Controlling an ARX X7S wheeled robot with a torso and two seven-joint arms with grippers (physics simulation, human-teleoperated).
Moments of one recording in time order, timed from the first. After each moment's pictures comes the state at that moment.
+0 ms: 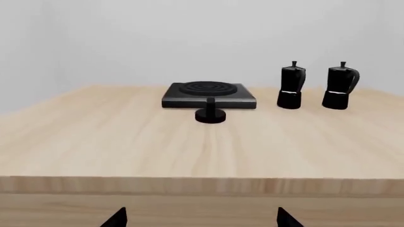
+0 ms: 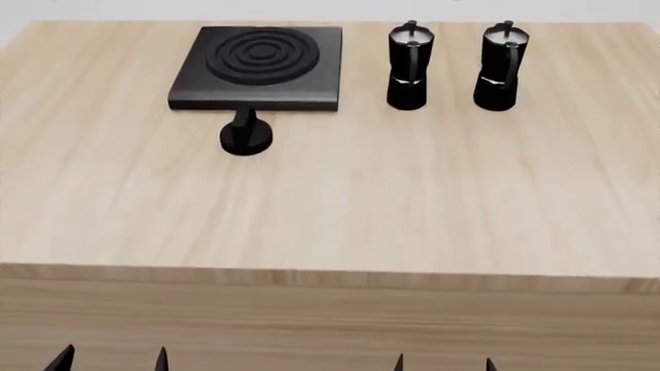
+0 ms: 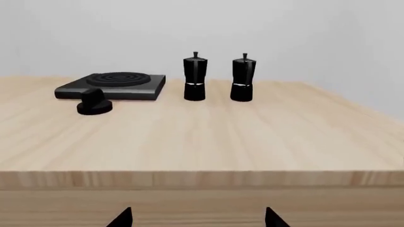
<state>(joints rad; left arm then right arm) 0.00 -0.07 0.10 -0.03 -0.08 0.06 -0.09 0.02 0.08 -0.08 0.02 0.05 -0.01 0.12</state>
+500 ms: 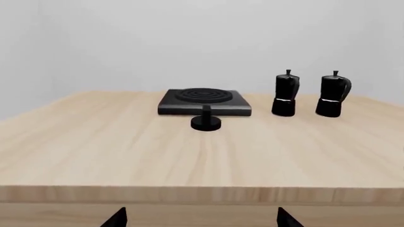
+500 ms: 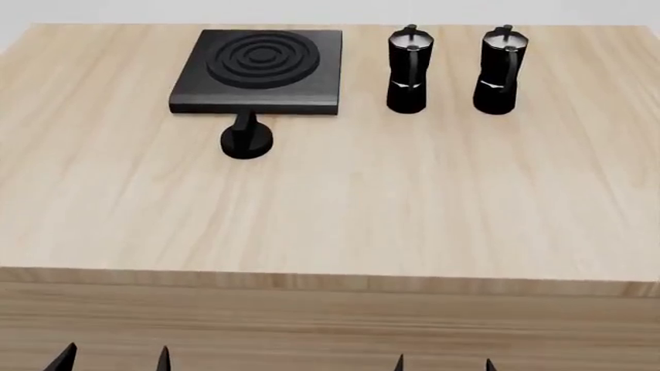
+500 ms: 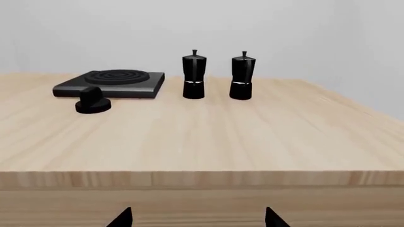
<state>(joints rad) -0.01 -0.10 0.13 -0.03 -0.12 0.10 -0.11 0.03 0.10 -0.11 0.03 0.08 0.01 0.16</state>
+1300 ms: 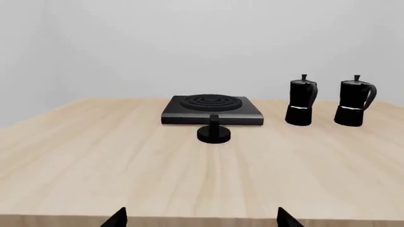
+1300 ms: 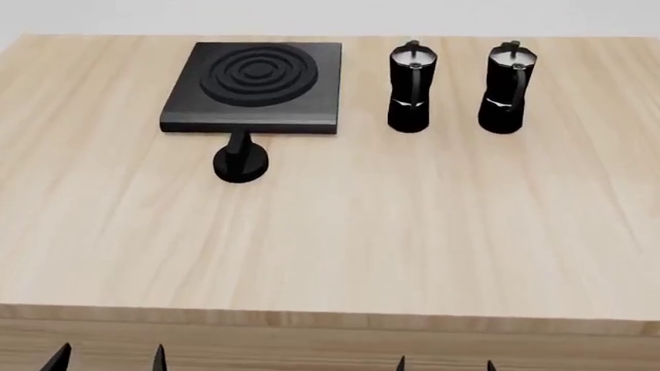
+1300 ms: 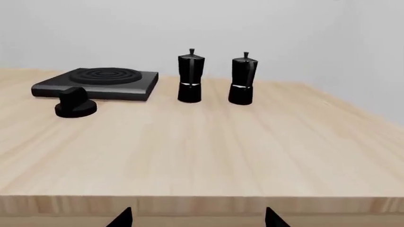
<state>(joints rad) -0.01 -0.13 0.17 -0.07 -0.13 0.15 -0.17 0.04 0.13 -0.16 0.05 0.08 0.00 0.22</state>
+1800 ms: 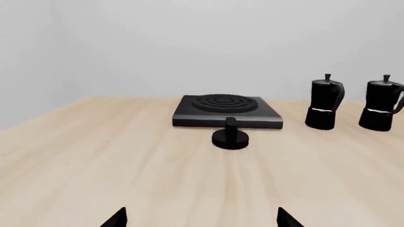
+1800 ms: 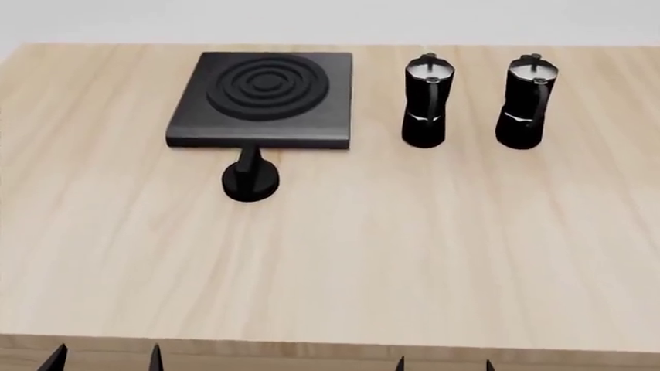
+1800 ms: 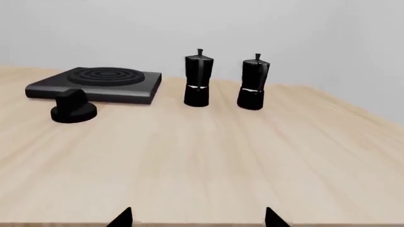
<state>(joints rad) -0.02 -0.14 0.19 -0.08 -0.14 0.14 -0.20 0.06 0.14 -0.18 0.10 0.07 -0.03 0.24</state>
